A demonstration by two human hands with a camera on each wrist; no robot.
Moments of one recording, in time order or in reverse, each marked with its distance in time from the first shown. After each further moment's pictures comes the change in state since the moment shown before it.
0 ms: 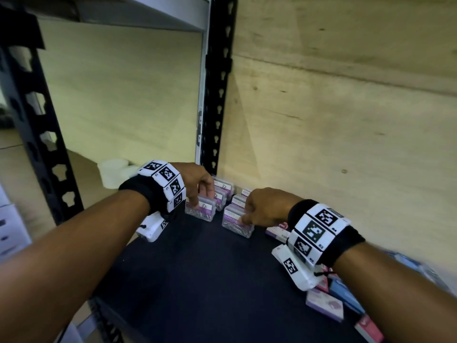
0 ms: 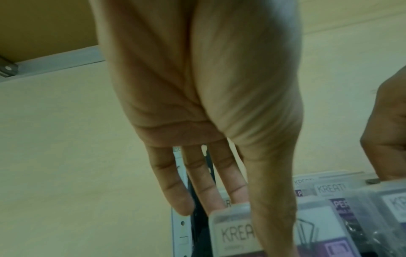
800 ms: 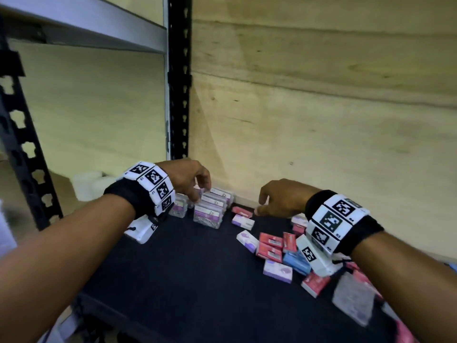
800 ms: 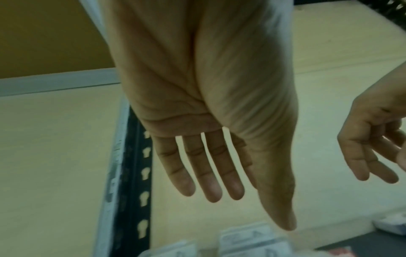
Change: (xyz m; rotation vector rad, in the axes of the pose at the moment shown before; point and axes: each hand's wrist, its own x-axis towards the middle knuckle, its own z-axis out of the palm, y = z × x) left_hand -0.027 0.071 -0.011 0.023 0.165 0.162; right_hand -0.094 0.070 -0.007 -0.020 0.100 0.170
